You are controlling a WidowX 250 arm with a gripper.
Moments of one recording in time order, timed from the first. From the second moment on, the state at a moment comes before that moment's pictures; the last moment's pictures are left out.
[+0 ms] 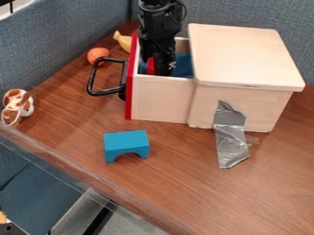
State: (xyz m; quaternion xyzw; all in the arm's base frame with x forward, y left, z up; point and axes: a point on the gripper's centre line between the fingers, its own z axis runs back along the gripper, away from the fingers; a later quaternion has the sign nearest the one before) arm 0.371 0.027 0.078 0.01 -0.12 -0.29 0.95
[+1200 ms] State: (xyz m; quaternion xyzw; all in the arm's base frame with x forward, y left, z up) arm 0.300 0.010 0.163 -0.02 -0.16 -0.35 0.92
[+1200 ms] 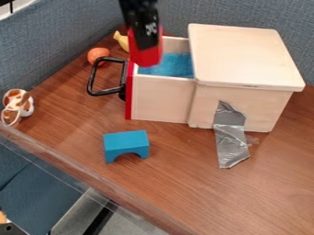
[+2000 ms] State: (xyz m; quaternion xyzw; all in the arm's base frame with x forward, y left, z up) arm 0.290 -0.066 0.080 -0.02 -0.09 -0.45 0.89
